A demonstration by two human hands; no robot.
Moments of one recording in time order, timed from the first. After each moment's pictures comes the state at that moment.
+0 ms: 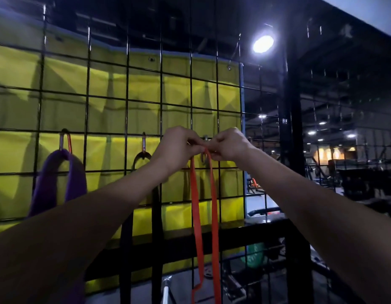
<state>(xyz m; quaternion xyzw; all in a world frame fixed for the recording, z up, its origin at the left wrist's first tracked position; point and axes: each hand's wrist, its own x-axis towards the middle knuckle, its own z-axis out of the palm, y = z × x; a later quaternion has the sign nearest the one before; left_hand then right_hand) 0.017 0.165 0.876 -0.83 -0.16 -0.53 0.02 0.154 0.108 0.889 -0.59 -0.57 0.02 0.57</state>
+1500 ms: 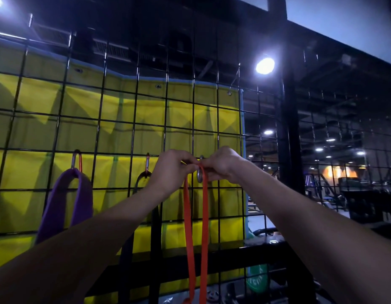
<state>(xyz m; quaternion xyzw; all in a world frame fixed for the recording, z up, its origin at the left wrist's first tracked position) 0.010 0.167 0.871 -0.80 -0.15 -0.58 -0.04 0.141 0.107 0.906 -0.61 -0.56 0.13 0.54</state>
